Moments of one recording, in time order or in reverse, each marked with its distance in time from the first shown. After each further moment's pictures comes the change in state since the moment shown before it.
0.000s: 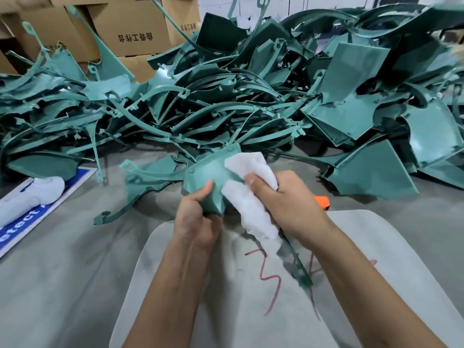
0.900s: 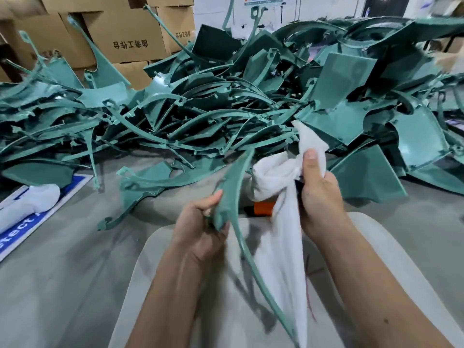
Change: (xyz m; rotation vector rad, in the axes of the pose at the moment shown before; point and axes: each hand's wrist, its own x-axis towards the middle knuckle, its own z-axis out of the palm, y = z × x) left_hand -0.016 0.004 -0.001 0.139 -0.249 -0.224; right_hand 0.013 0.021 -0.020 0.741 0.461 0.266
